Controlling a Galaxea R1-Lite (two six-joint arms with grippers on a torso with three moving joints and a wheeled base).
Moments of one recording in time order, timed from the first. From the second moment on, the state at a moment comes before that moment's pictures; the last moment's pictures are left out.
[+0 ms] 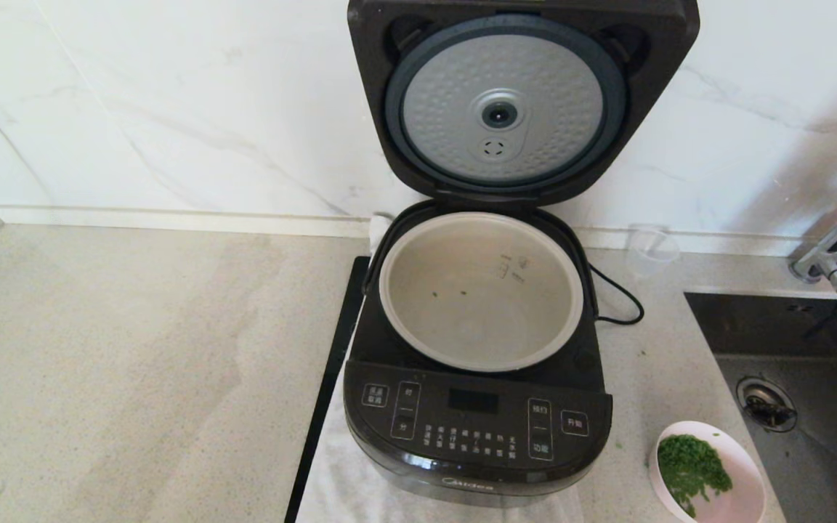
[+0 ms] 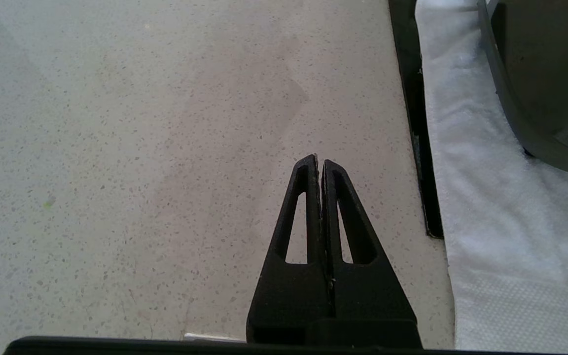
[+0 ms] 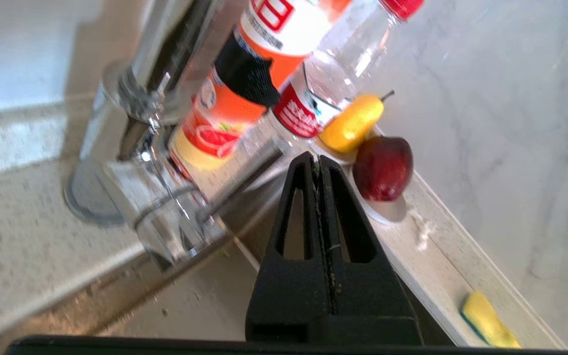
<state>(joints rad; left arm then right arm) -0.02 0.00 0.00 -0.01 -0.01 0.01 -0.47 2.20 -1.26 -1.07 -0.59 -0.32</state>
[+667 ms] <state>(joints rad) -0.02 0.00 0.00 -0.01 -0.01 0.01 -0.46 2.30 -1.45 -1.06 -0.59 -0.33</state>
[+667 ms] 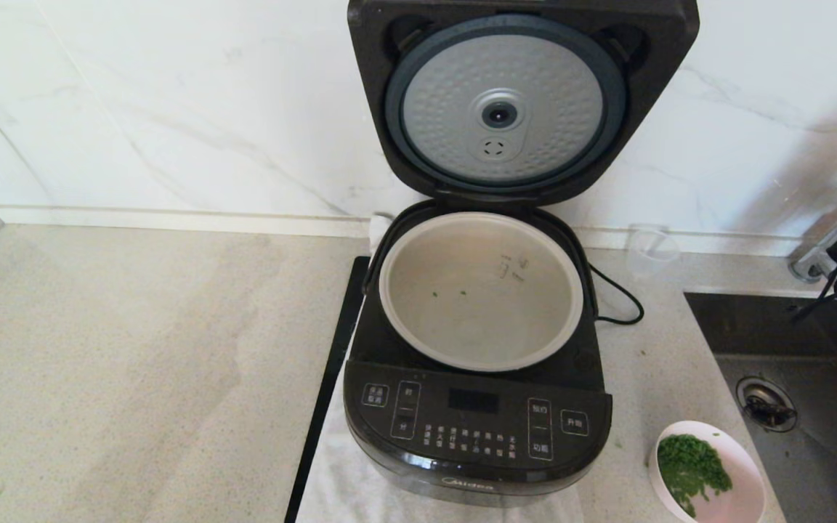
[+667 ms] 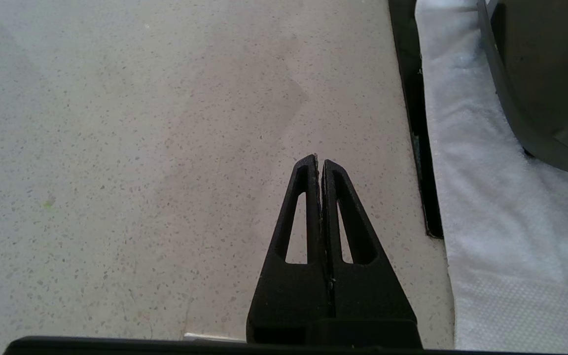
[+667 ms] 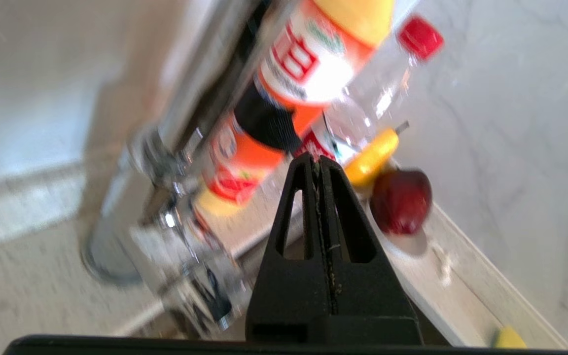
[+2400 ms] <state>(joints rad) -0.02 0.00 0.00 -0.01 -0.01 0.01 -0.46 2.47 -1.72 -0.96 -0.63 -0.35</state>
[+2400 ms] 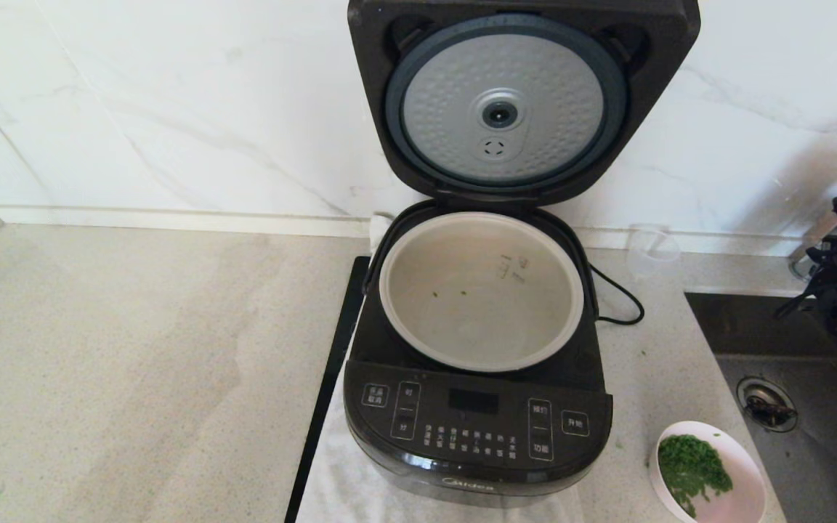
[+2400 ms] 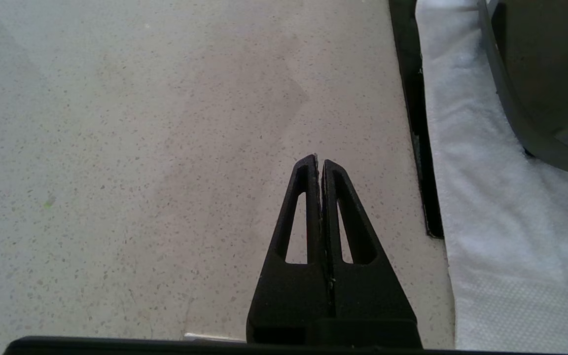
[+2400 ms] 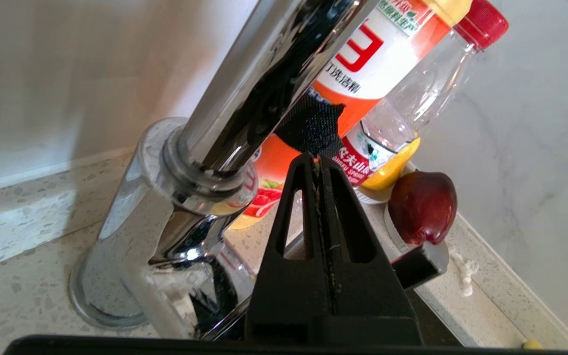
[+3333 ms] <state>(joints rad) -0.02 0.00 0.00 -0.01 -0.01 0.01 -0.44 2.45 -1.83 -0.93 -0.63 -0.35</state>
